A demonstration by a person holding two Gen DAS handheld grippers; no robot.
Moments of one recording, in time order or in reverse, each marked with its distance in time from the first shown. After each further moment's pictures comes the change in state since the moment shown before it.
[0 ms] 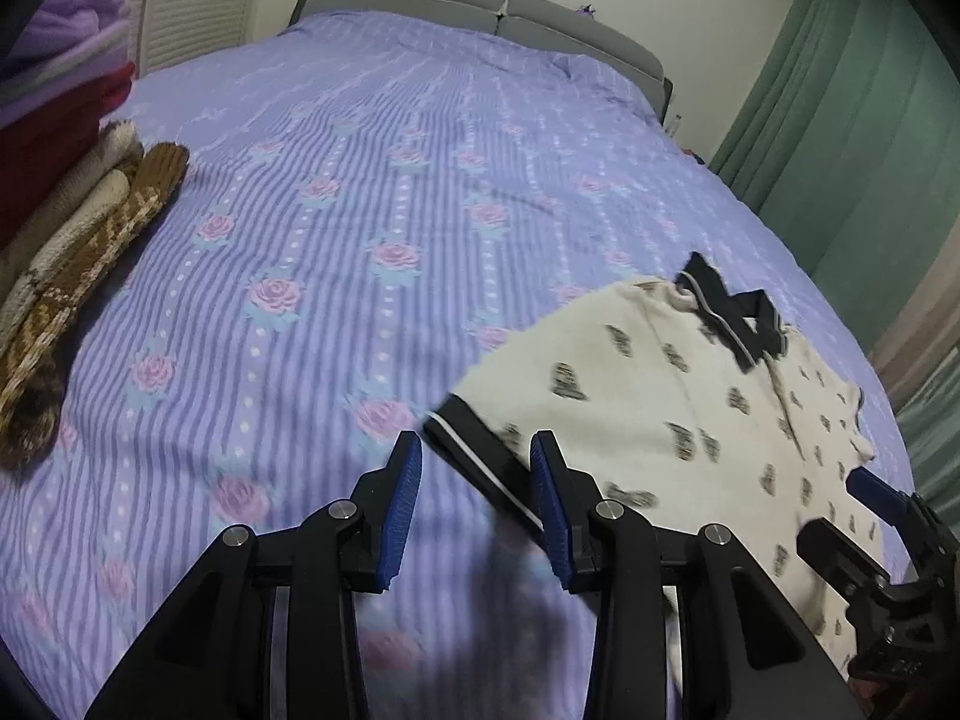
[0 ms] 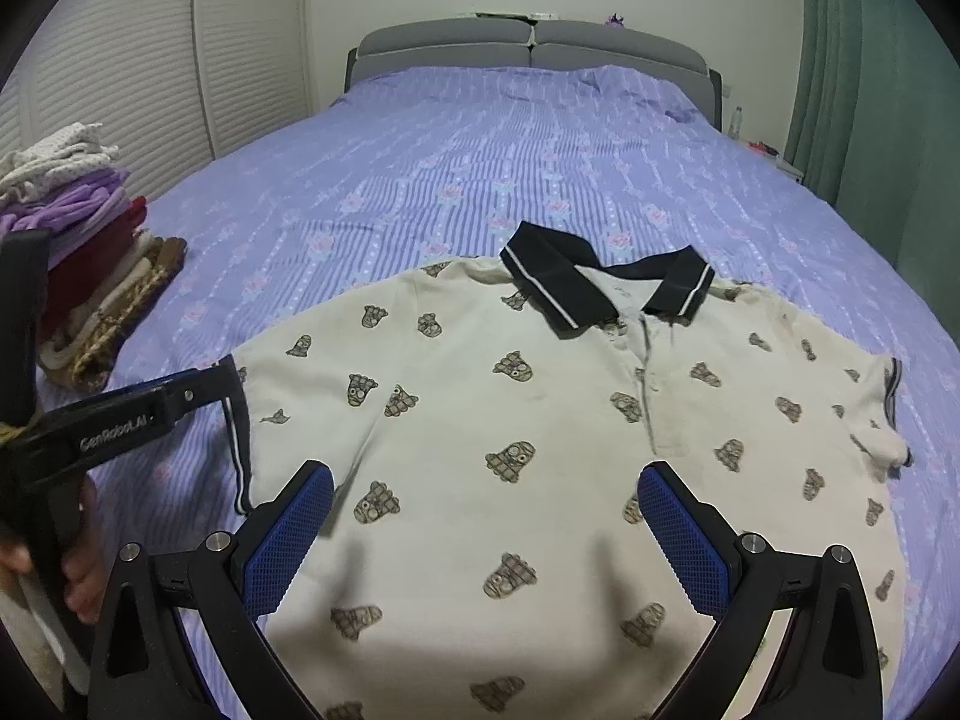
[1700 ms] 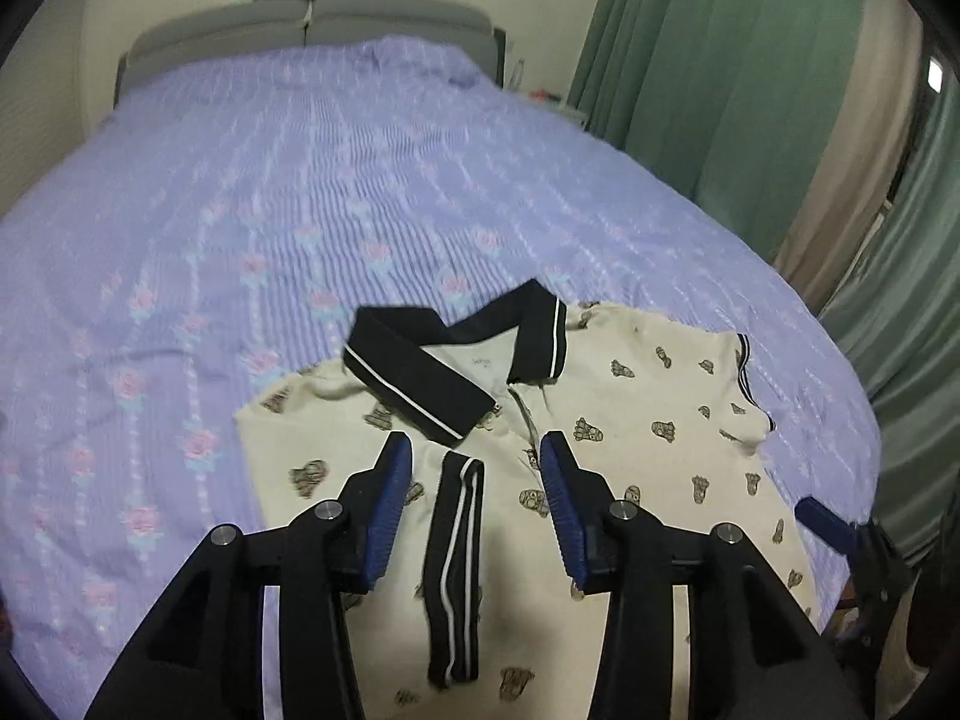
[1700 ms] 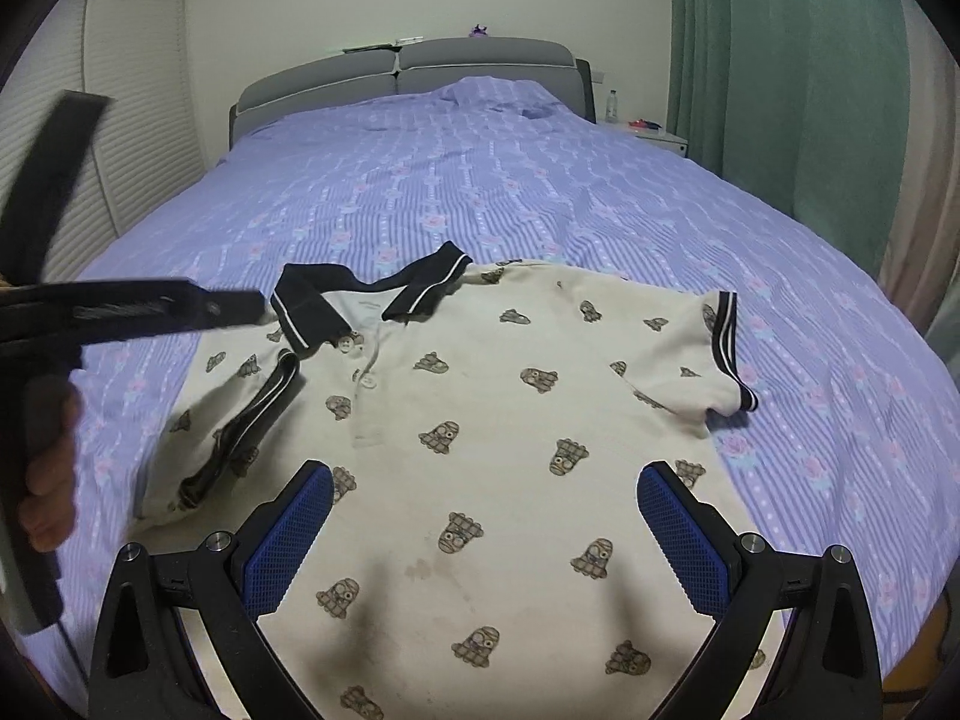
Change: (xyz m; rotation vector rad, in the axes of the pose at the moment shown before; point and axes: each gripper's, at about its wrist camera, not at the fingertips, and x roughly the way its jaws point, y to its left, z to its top) left arm 0.008 -0.207 0.048 0.336 0.034 -0.144; right arm -0.042 -0.131 -0.024 0.198 -0.062 -0.170
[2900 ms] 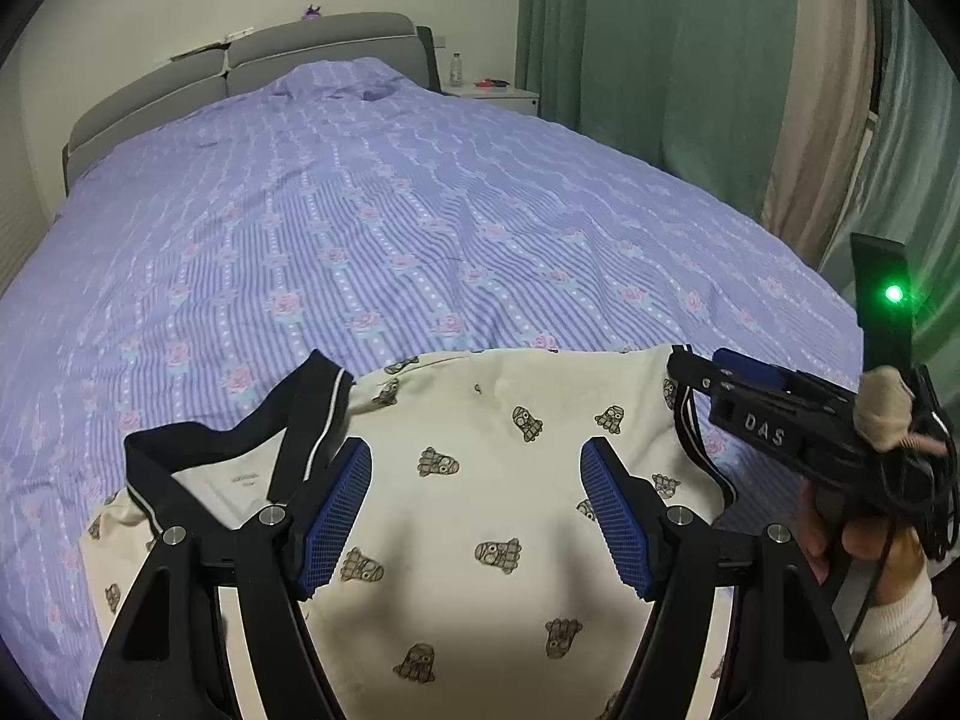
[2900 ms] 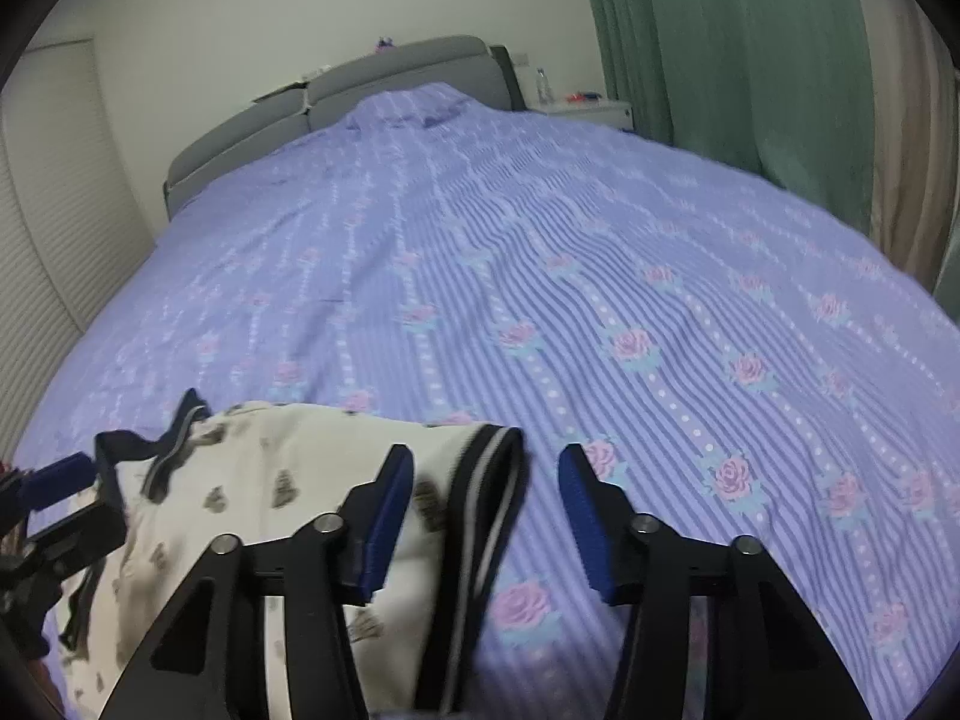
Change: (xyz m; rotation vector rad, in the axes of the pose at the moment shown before) left arm 0.101 -0.162 0.044 0.176 0.020 0.050; right arm 0.116 -0.205 0.078 0.210 0.004 0.038
